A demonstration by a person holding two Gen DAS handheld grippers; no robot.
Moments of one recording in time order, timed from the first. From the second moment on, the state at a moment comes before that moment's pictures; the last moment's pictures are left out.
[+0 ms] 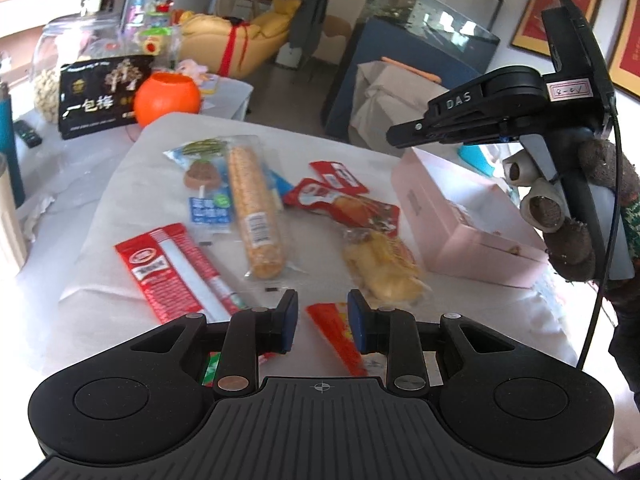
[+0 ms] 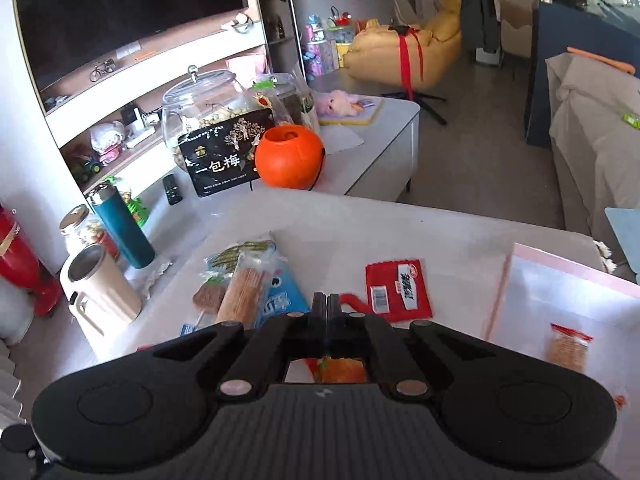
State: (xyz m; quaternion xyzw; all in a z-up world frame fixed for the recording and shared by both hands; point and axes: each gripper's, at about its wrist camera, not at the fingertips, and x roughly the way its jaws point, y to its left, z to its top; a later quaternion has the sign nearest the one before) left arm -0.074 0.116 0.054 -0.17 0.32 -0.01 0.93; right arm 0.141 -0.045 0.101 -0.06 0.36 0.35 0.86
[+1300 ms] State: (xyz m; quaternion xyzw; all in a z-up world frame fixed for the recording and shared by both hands) left arm -0.070 0.099 0.034 -0.16 0.35 -0.04 0.92; right arm 0.209 0.002 0.006 -0.06 0.50 0.35 0.79
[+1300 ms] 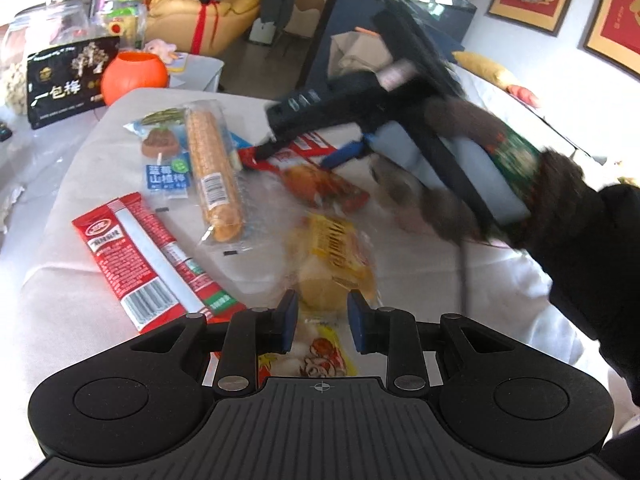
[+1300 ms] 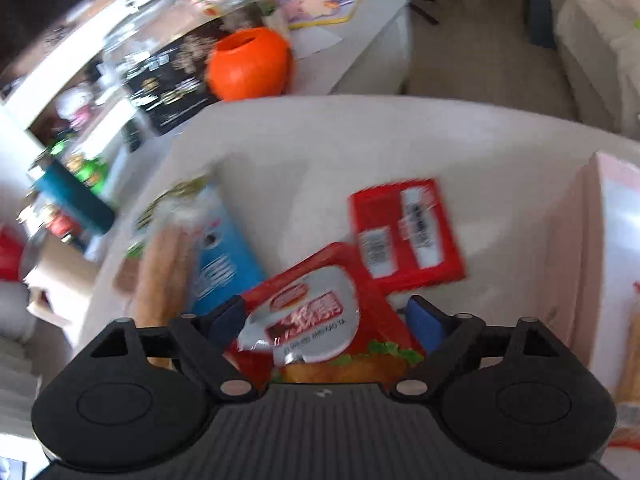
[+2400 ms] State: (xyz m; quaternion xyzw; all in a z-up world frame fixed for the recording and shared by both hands) left arm -0.109 0.104 0.073 -0.13 0.38 -0.05 0.92; right arm 0.062 -0.205 0.030 -0.04 0.40 0.40 0.82
